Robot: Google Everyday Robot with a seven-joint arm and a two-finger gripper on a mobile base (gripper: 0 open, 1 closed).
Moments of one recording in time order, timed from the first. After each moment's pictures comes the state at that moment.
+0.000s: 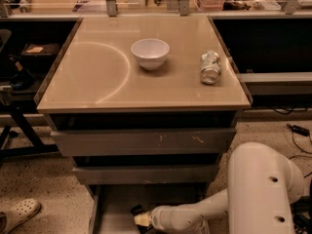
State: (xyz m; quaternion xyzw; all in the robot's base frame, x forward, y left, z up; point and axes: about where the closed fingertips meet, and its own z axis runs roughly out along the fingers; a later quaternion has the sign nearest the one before) arm 0.439 0.046 0.235 -0.17 0.91 0.31 0.20
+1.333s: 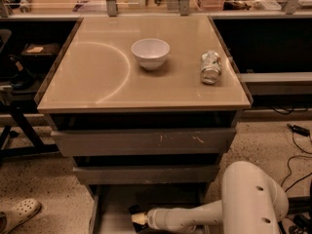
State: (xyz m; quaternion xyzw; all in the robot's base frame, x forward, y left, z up) arm 0.468 0.067 0.157 -0.11 0.91 0.33 0.21
